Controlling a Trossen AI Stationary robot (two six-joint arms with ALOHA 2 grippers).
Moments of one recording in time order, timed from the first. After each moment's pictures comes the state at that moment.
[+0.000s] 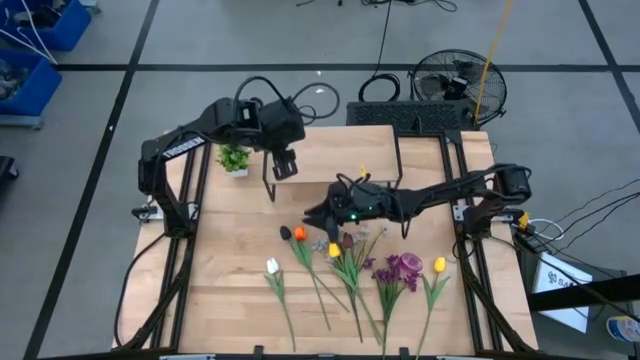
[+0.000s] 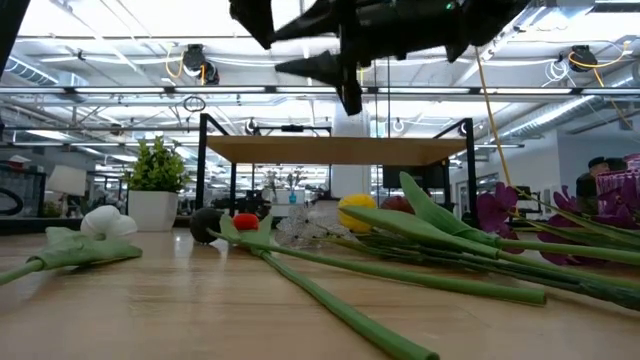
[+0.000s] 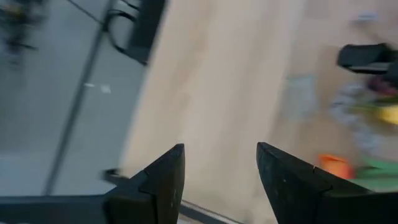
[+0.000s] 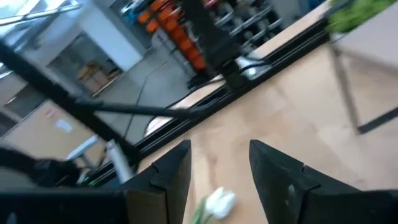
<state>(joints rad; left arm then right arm) 0.25 1.75 2.12 -1.43 -0.23 0.04 0.03 1.67 0.96 0.51 -0.03 0.64</state>
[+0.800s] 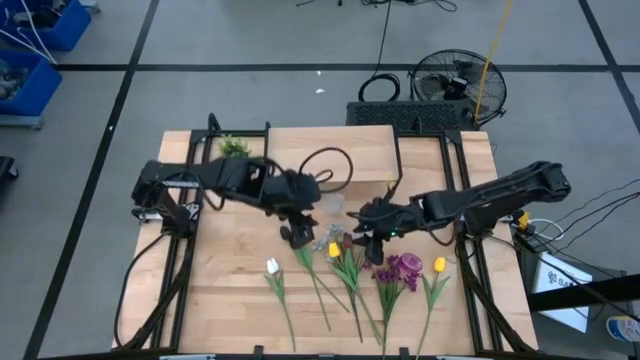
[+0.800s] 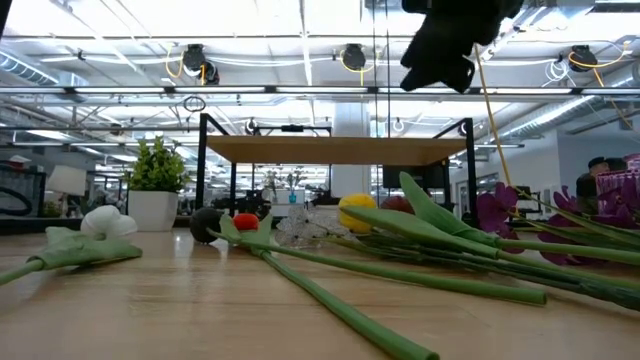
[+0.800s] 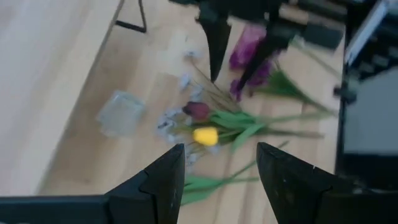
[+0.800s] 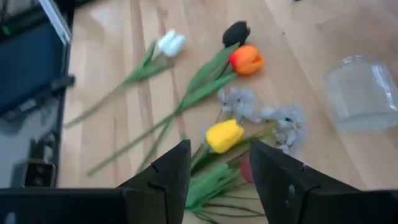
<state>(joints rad) -0.15 1.75 2.02 -1.20 -0.10 -0.45 0.21 1.35 0.97 -0.38 0.08 0.49</state>
